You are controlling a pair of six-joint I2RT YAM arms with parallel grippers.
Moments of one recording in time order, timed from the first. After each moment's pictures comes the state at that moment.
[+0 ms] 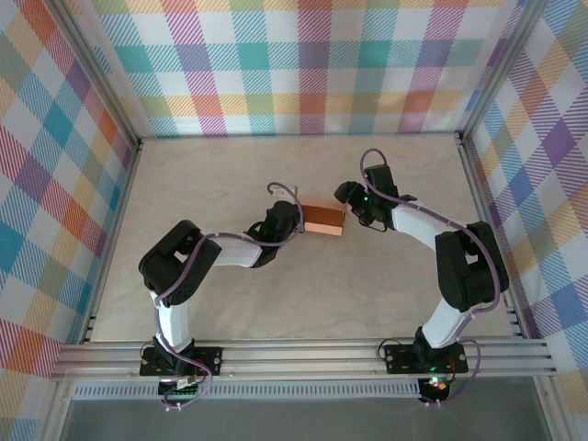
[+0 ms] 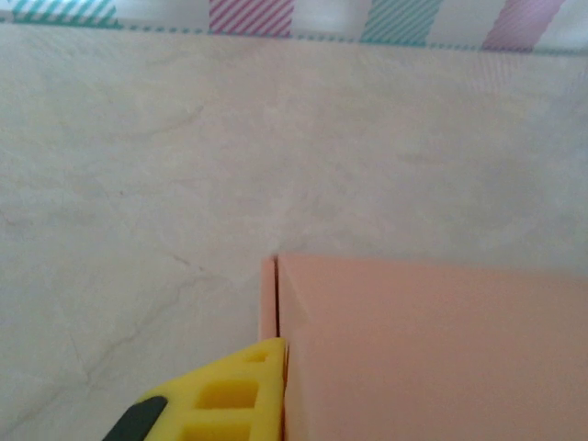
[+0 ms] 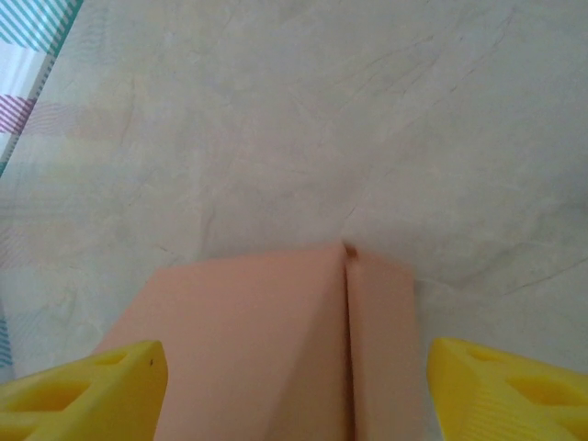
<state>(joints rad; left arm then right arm) -0.72 1.89 0.92 0.52 -0.38 -0.37 0.34 1.69 1.04 -0.14 -0.18 0.95</state>
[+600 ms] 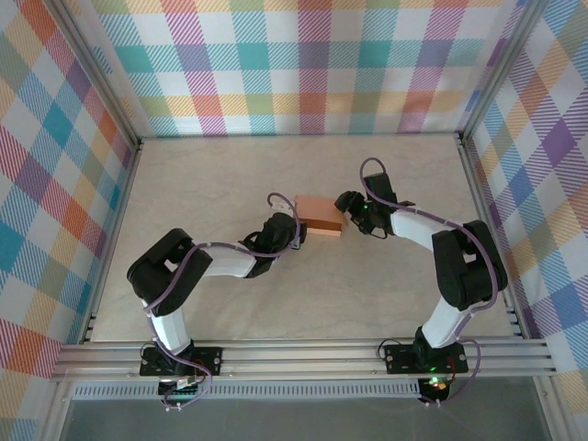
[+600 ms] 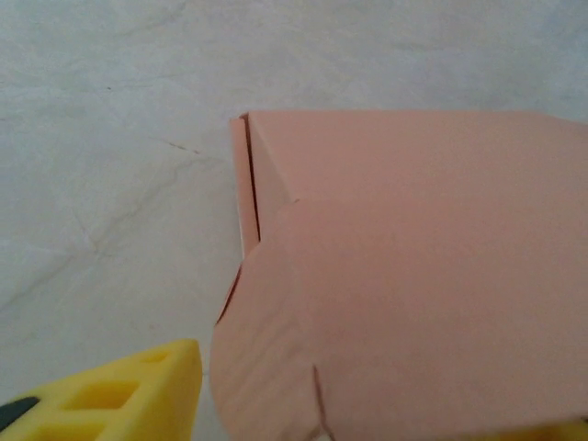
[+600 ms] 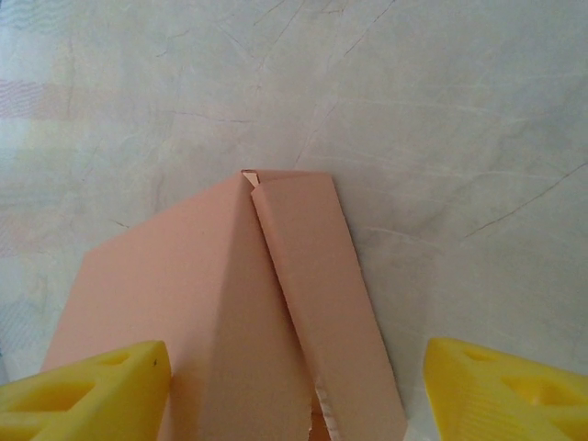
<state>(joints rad) -0.76 1.78 0.81 0.40 -0.34 -0.37 0.34 1.71 0.98 -0.13 -0.21 0.98</state>
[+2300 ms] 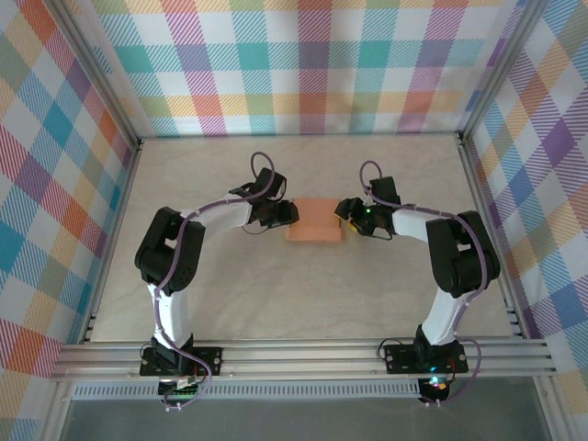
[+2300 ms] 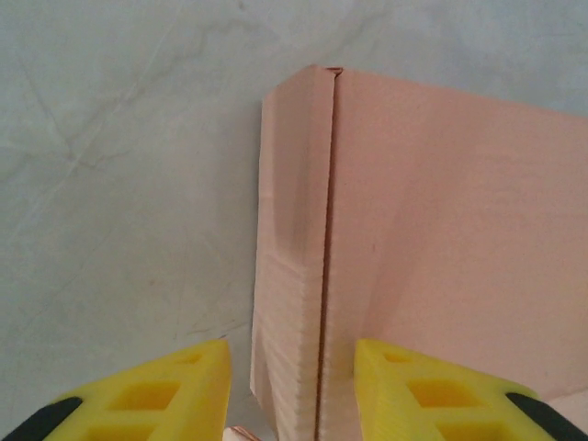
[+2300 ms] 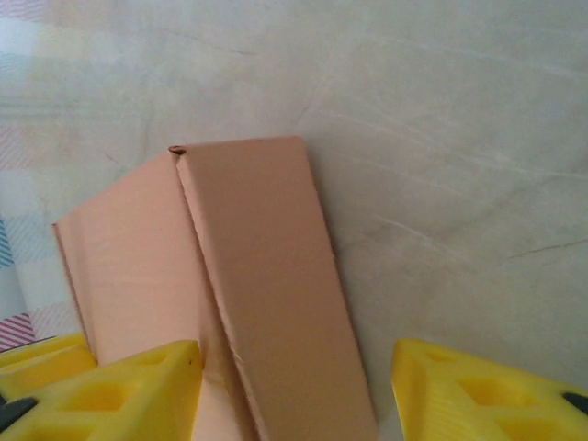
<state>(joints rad) -0.52 1.94 1.30 -0.37 0.18 -0.65 0.28 1.81 0.96 -0.04 -0.44 0.83</state>
